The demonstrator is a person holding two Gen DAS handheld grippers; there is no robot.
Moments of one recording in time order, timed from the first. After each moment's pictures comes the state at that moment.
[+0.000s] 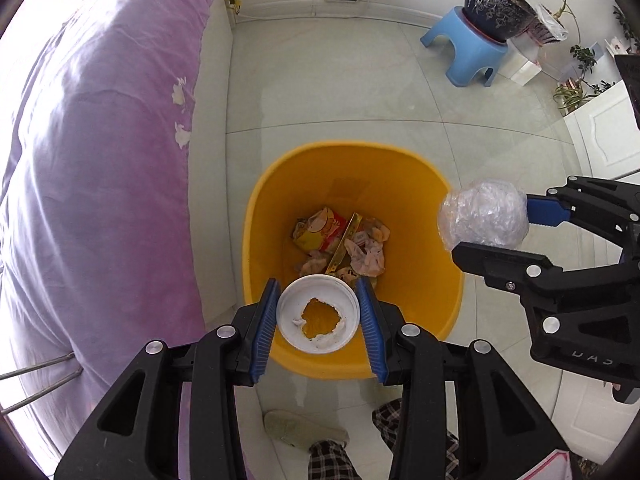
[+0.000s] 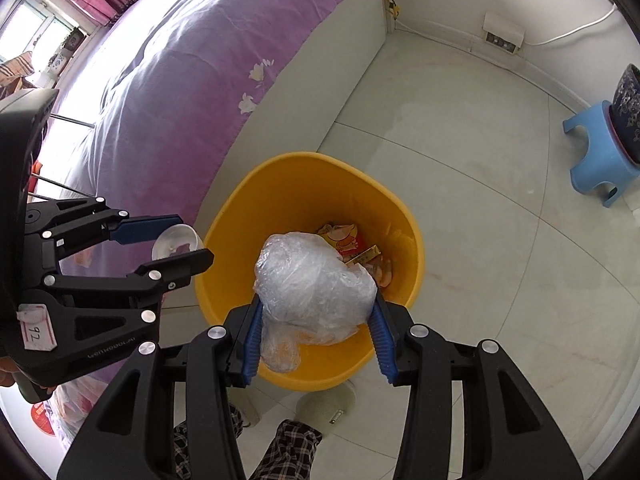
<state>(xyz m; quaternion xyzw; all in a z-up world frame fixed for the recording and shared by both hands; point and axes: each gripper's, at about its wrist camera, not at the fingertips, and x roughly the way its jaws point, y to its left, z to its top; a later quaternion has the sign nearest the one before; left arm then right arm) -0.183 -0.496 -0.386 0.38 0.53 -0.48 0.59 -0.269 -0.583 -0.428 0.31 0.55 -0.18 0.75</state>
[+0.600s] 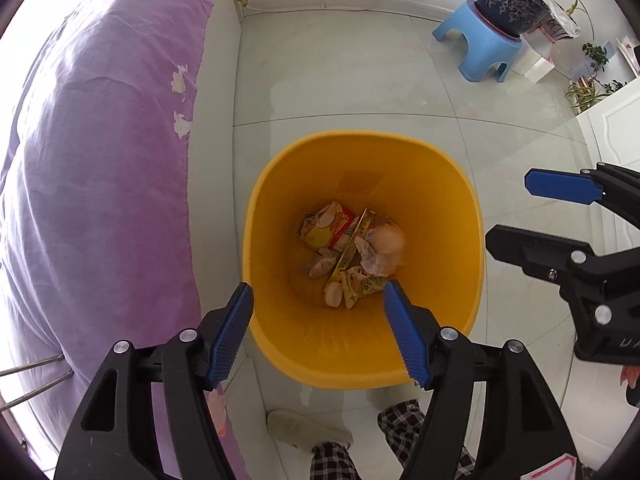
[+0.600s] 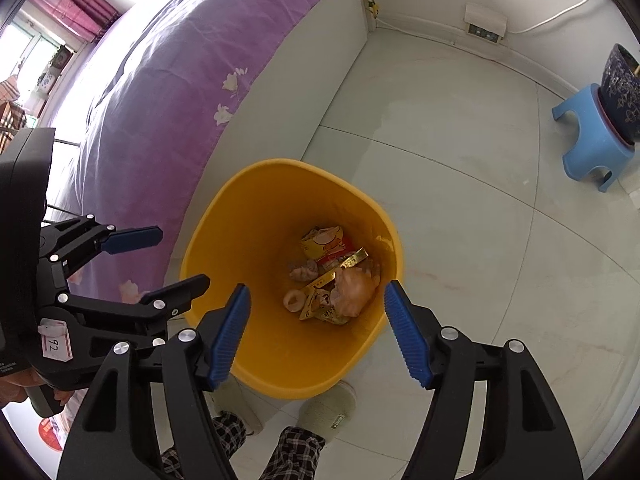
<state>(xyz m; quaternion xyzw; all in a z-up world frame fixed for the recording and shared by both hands) -0.183 -0.503 -0.404 0.39 0.53 -0.46 0.59 -0.279 -0.599 -0.437 0.33 0.54 -0.20 0.75</state>
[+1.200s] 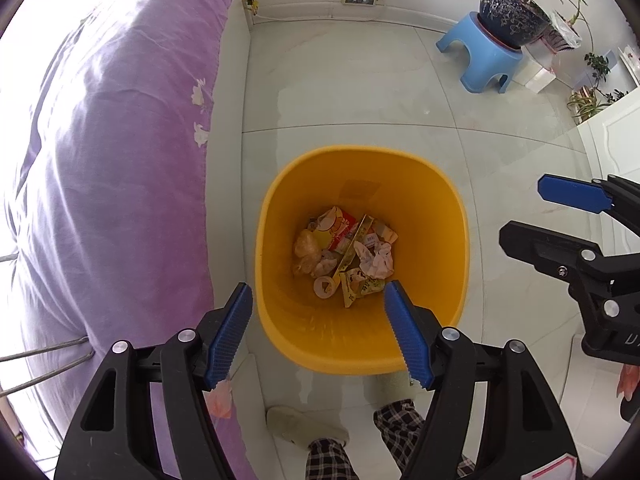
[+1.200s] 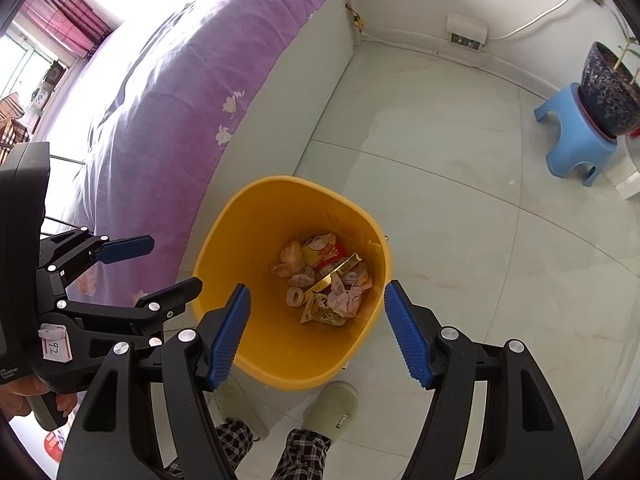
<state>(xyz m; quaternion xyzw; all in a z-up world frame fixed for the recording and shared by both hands) -0.181 -0.497 -0.376 0.38 0.53 -0.45 0.61 -0.289 -0.596 -0.401 0.33 0.52 -0.24 0.75</state>
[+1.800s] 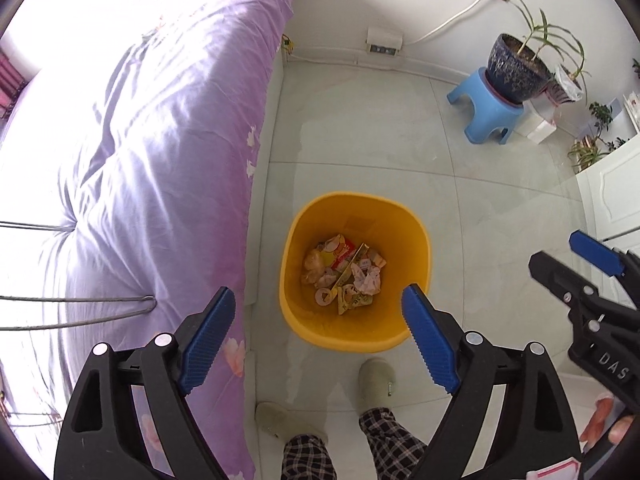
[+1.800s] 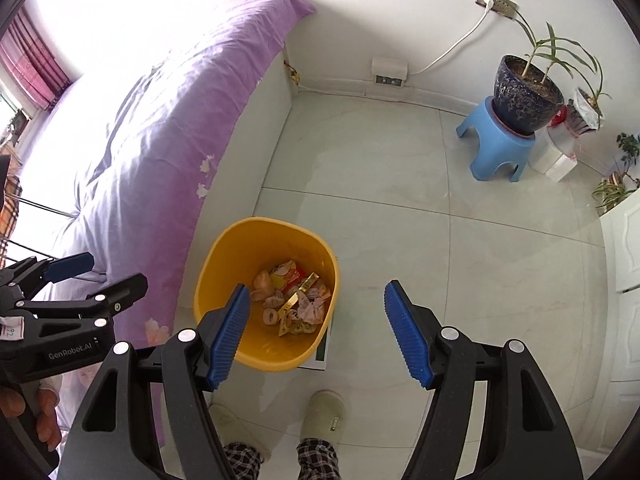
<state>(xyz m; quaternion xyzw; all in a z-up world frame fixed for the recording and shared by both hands) -0.189 -0.463 -0.274 0.32 0.51 -0.43 0.67 -0.336 -0.561 -0.300 0.31 0.47 -0.36 0.74</state>
